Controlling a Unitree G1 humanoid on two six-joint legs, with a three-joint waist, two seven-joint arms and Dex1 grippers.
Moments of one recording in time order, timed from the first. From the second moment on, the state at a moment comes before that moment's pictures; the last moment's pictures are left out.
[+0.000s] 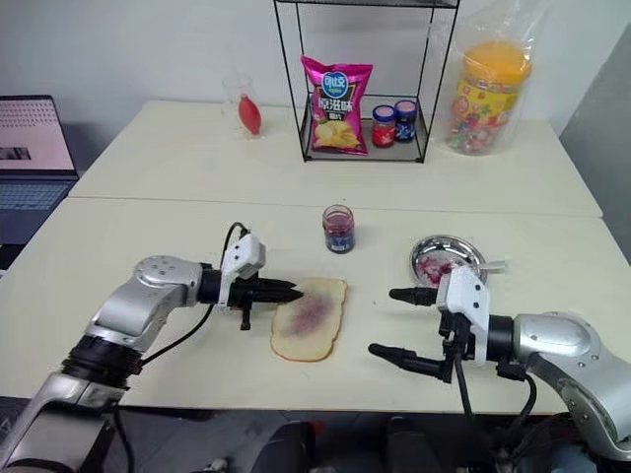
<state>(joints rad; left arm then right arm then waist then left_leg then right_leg) -0.58 0.69 -0.27 0.26 -0.30 0.31 -1.21 -0.04 -0.81 -0.07 -0.72 0.66 0.66 0.87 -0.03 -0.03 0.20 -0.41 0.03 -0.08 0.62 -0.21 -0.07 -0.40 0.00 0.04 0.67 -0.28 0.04</state>
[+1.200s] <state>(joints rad) -0.39 0.84 0.00 -0.02 -0.24 0.19 -1.14 -0.01 -0.65 -0.29 -0.64 0.58 0.59 0.58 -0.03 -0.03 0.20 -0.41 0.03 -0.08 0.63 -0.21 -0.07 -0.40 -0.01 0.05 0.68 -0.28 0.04</state>
